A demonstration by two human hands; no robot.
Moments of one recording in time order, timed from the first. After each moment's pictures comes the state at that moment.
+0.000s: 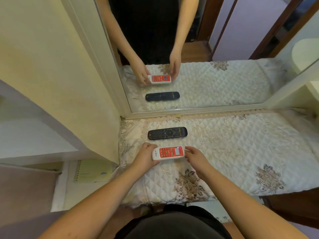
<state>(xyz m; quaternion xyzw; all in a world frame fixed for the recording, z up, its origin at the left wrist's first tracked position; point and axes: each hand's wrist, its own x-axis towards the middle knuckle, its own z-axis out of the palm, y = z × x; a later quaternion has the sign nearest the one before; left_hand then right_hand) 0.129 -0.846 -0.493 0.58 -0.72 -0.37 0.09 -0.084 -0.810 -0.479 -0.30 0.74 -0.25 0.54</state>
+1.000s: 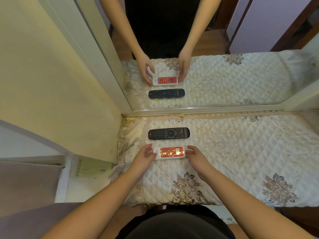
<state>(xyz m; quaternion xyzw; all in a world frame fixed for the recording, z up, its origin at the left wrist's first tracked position) 0.116 -0.836 -0.496 0.66 -0.39 -0.59 0.23 -0.105 -0.827 -0.492 -0.30 0.71 -0.22 0.60</state>
